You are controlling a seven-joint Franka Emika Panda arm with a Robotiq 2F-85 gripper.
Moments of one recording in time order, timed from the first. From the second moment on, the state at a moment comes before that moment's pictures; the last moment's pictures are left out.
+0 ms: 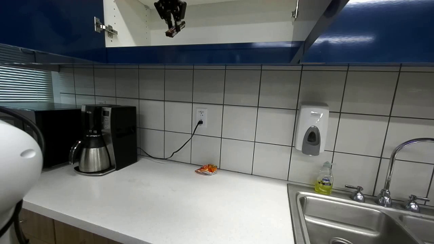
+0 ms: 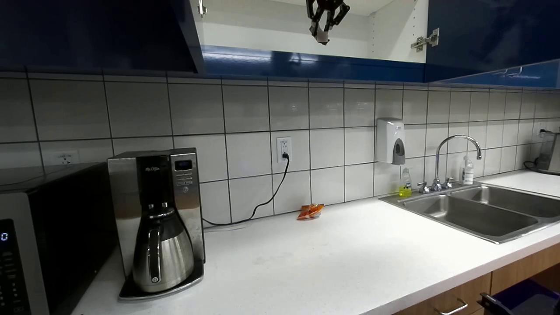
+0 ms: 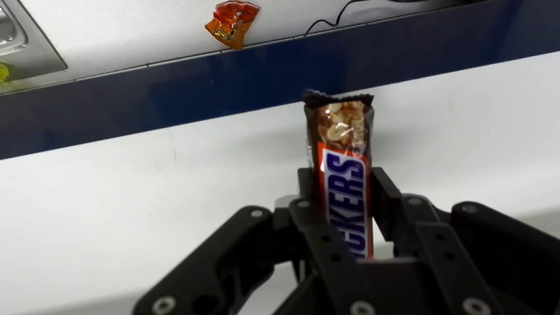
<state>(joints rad) 0.03 -0.02 0.05 -1.22 0.00 1.75 0.20</state>
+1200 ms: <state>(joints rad) 0.03 0.15 0.05 -1.03 -0.01 1.69 0.26</state>
